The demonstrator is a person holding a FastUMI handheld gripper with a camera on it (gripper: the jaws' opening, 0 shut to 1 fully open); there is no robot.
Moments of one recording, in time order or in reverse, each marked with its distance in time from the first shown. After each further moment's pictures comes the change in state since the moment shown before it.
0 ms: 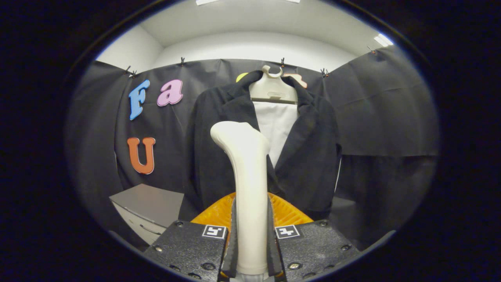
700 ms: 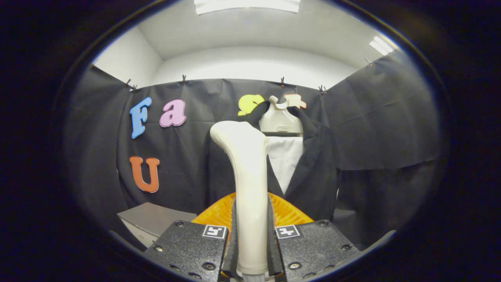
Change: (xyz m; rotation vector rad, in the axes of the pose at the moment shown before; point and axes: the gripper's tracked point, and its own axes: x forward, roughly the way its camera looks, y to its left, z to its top) arm -0.015 0.035 0.071 0.036 -0.165 -0.040
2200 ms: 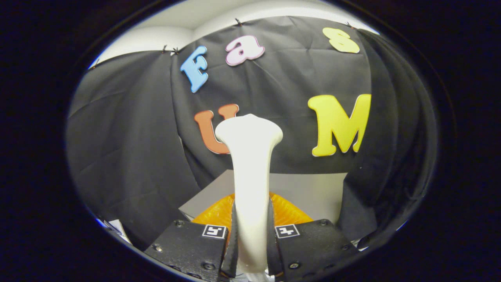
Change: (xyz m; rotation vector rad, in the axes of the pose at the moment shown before) arm 0.053 0.335 -0.143 0.051 0.400 0.508
